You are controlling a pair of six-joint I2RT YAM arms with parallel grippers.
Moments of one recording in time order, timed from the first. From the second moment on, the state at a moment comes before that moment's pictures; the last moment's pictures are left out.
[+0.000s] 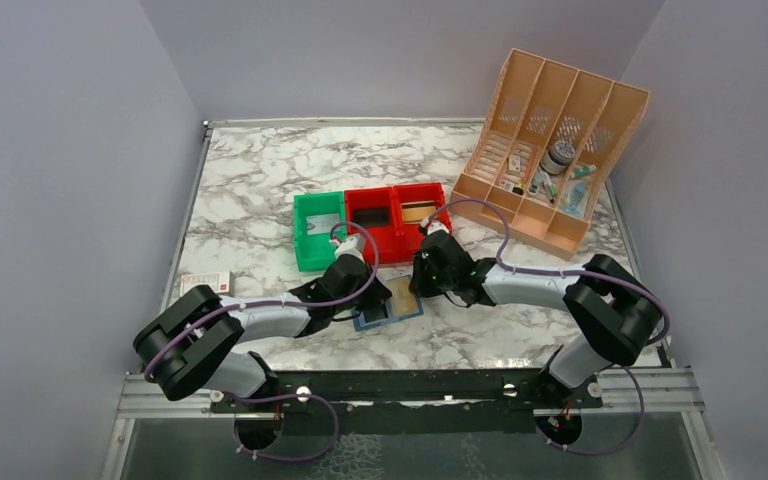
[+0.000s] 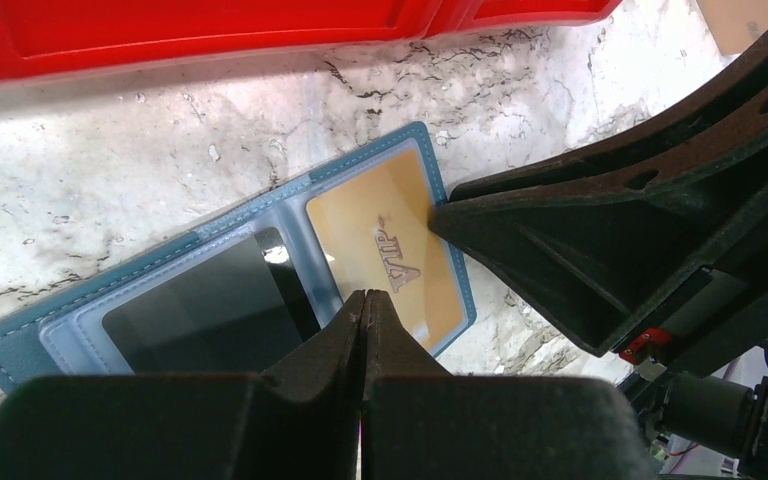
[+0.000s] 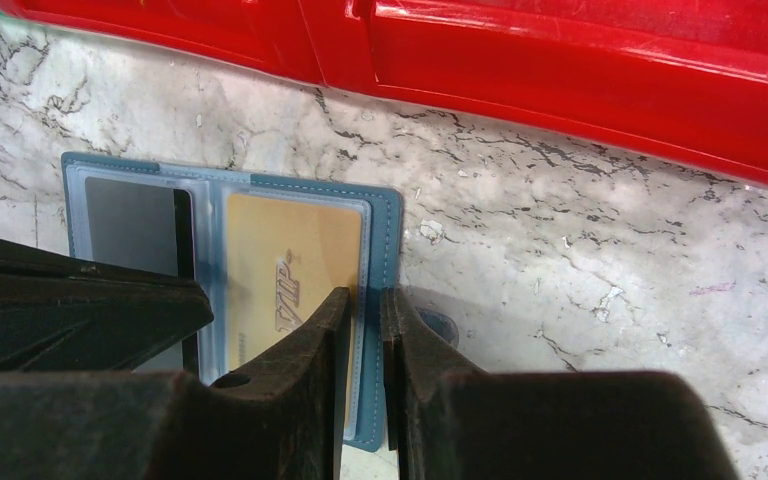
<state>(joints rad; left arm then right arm) -0.83 1.38 0.41 0.33 -0.04 -0.94 0.84 1.58 0.73 0.02 0.06 0.57</state>
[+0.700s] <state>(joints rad) -0.82 1.44 0.44 0.33 -0.03 -0.94 0.83 1.58 0.71 0.06 0.06 0.64</state>
